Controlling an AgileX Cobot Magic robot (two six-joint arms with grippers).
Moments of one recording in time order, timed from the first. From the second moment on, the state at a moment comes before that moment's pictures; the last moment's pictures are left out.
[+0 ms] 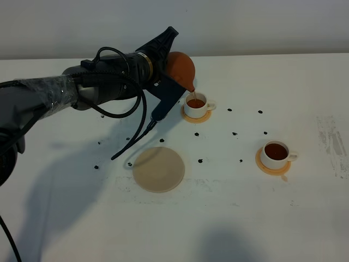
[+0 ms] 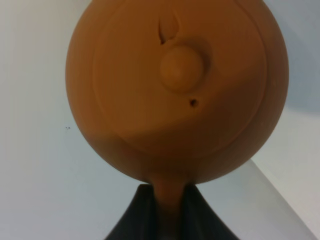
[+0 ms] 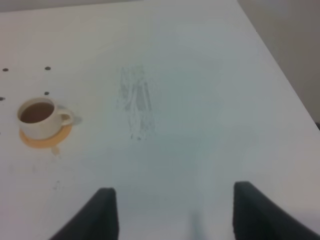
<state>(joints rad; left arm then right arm) -0.52 2.20 -1.58 1.27 0.13 0.78 -0.02 -0.01 -0.52 -0.13 1.12 0.09</state>
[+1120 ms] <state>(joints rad) -0.52 2.20 -1.58 1.27 0.14 0.85 -0.02 -0.01 -0.52 -0.13 1.12 0.09</state>
